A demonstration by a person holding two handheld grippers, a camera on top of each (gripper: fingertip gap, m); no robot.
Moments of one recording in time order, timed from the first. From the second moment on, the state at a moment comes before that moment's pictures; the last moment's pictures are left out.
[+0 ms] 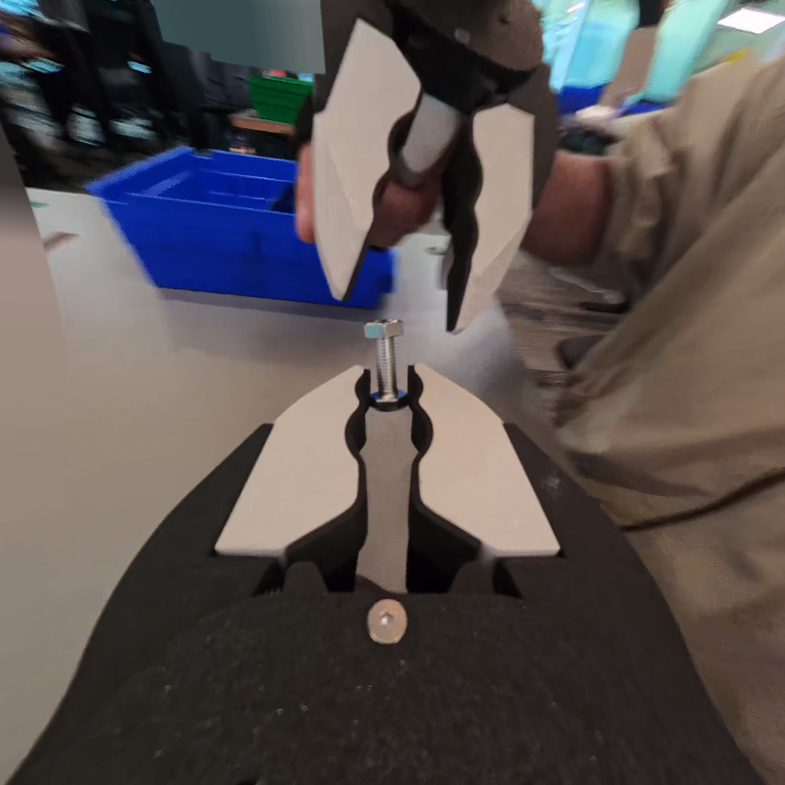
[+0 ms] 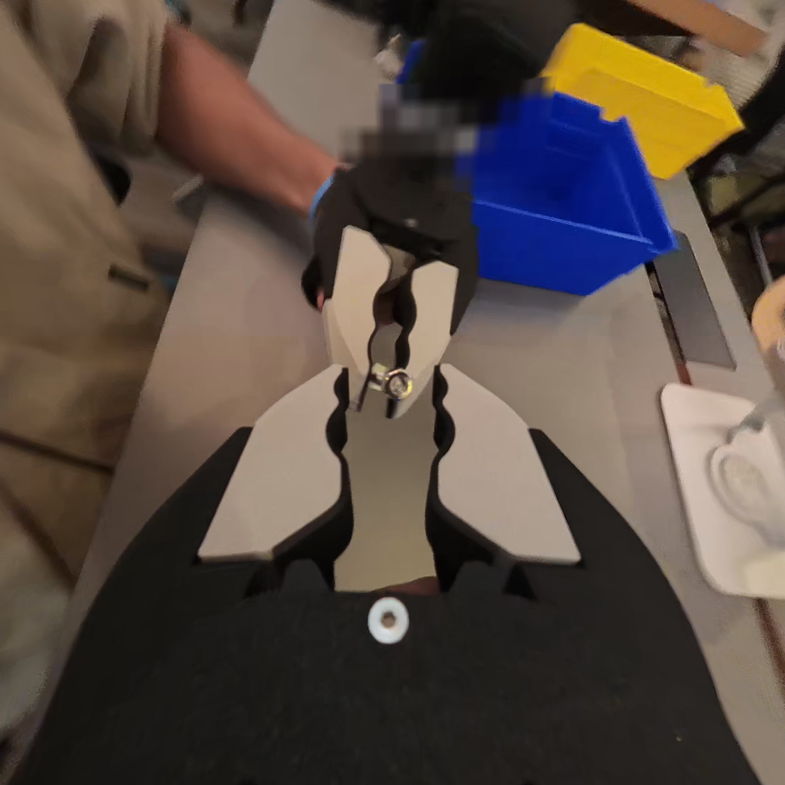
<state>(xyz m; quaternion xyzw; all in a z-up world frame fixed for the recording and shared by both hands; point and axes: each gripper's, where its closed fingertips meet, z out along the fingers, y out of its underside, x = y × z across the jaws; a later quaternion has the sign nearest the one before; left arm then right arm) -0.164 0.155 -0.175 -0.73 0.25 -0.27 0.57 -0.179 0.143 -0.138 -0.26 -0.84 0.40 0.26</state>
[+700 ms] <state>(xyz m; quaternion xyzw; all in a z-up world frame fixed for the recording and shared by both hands) -0.189 0.178 -0.194 -0.76 0.28 0.04 0.59 -0.193 0.163 -0.171 -0.51 -0.70 0.43 0.23</state>
